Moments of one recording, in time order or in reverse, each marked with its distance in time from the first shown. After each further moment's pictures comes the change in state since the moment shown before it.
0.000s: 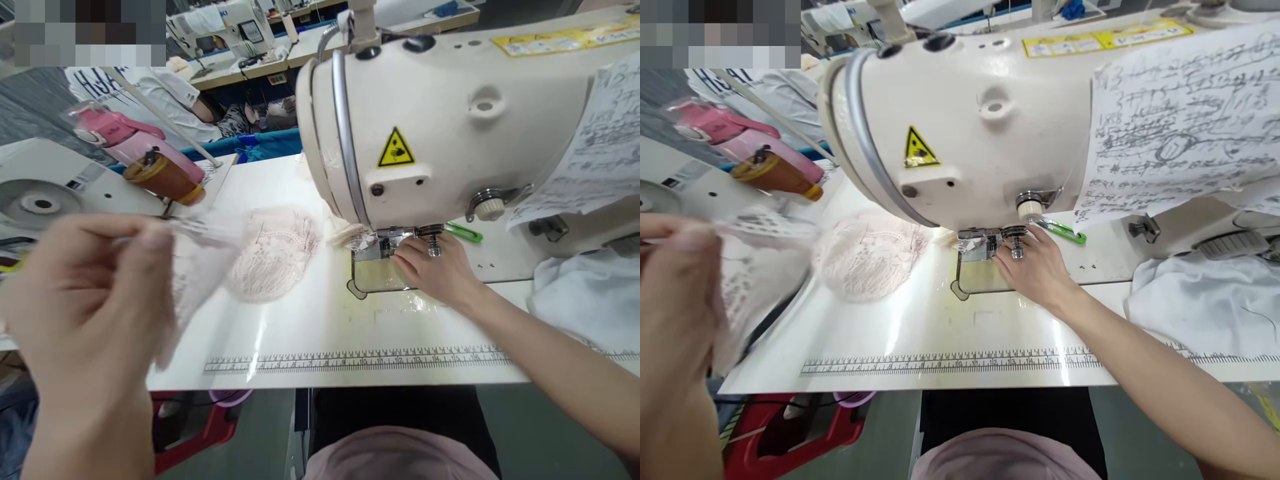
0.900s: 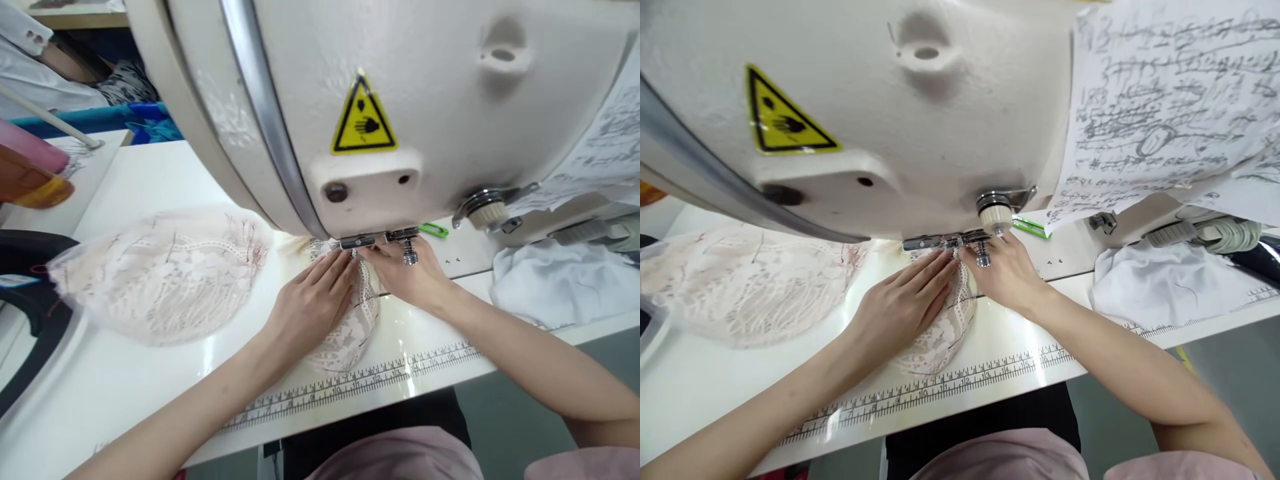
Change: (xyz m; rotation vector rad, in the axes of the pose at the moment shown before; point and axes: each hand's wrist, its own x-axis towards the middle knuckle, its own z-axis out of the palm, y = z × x) left_hand -0.001 0.001 0.167 0.298 -0.259 0.798; right_hand 0.000 -0.001 0.005 0.090 -0.216 0.090
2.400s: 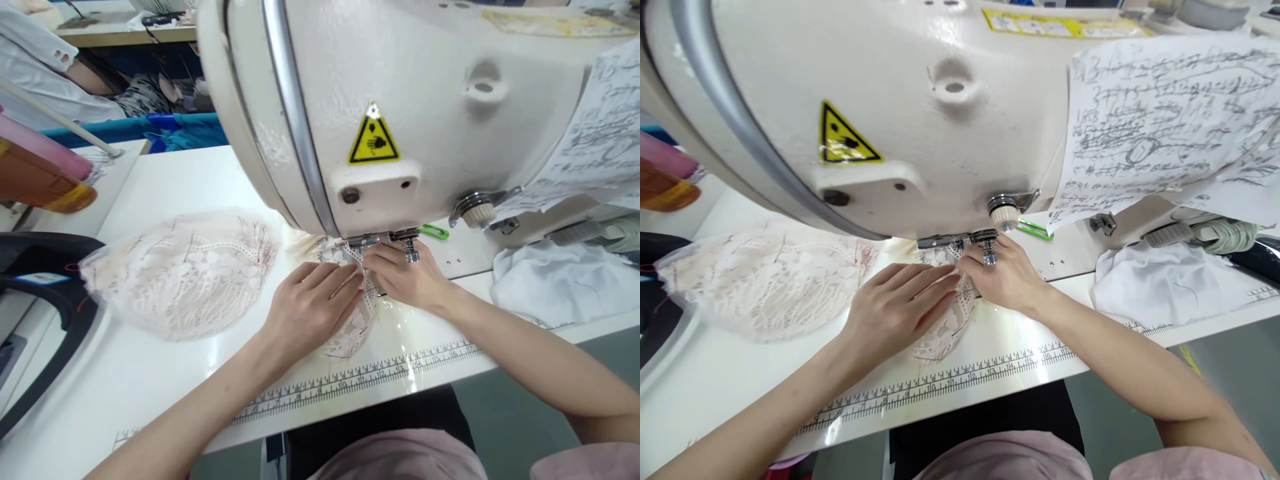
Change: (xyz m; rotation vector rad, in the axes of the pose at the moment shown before) left_hand 0.007 -0.002 -0.029 -0.021 0.143 0.073; right_hand 0.000 -0.003 -0.004 0.156 0.047 -0.104
